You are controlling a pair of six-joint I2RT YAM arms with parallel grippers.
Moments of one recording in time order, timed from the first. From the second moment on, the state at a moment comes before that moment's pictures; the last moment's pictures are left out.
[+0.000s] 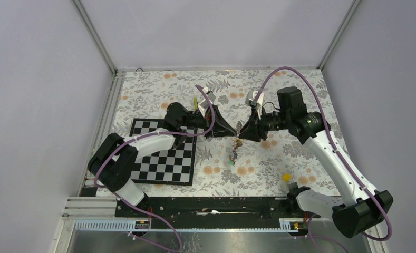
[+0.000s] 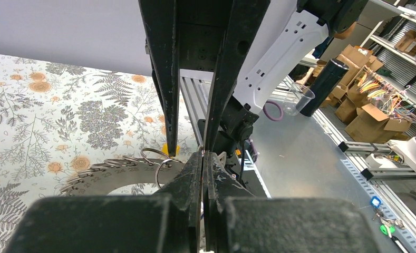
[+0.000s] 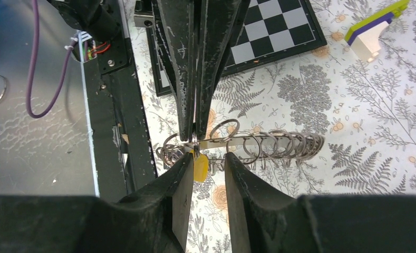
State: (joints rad) left arm -0.66 1.59 0.86 1.12 1.12 -0.68; right arm 0.40 1.13 1.16 -0.76 -0.87 -0.37
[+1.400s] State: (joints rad) left arm -0.69 1.58 1.07 0.31 1.13 -0.05; right arm 0.46 1.23 1.26 -0.95 -0.71 -0.42
